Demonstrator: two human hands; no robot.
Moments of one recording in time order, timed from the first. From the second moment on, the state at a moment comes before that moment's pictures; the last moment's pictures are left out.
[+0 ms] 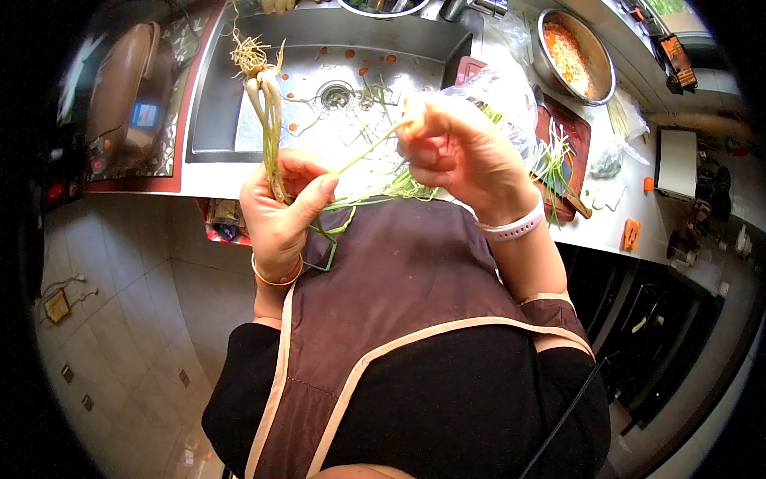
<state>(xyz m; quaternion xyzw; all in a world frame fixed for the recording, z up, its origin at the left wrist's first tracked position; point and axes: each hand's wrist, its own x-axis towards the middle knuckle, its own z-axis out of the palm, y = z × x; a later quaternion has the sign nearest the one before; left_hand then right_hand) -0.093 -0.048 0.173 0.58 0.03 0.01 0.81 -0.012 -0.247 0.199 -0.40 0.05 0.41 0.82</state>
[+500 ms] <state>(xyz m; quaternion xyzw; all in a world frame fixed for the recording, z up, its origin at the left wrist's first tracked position) -0.084 -0.038 0.165 0.51 0.08 -0.05 0.85 0.005 -0.237 0.171 -0.82 -0.08 0.15 0.55</state>
